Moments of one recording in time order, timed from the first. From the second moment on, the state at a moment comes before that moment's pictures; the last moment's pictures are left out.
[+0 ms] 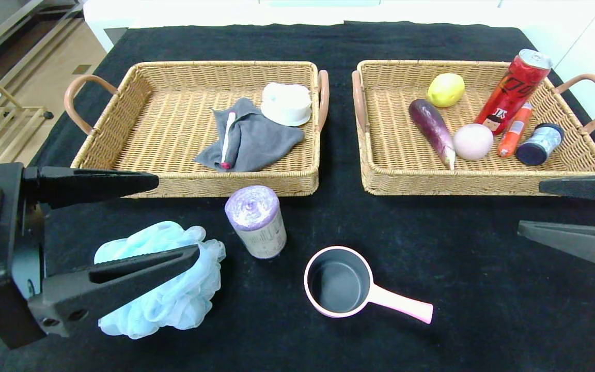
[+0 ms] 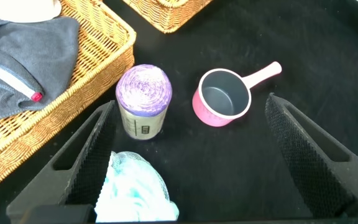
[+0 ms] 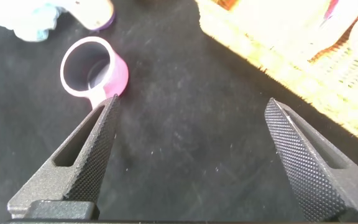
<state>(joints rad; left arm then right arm) -0.48 1.08 -0.90 -0.01 -0.36 0.23 0.14 1.19 -0.95 0.08 0.59 -0.25</state>
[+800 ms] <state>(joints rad) -0.47 1.14 -1.06 0.37 -0.06 0.28 0.15 1.19 -0.94 0.08 0.59 -0.26</state>
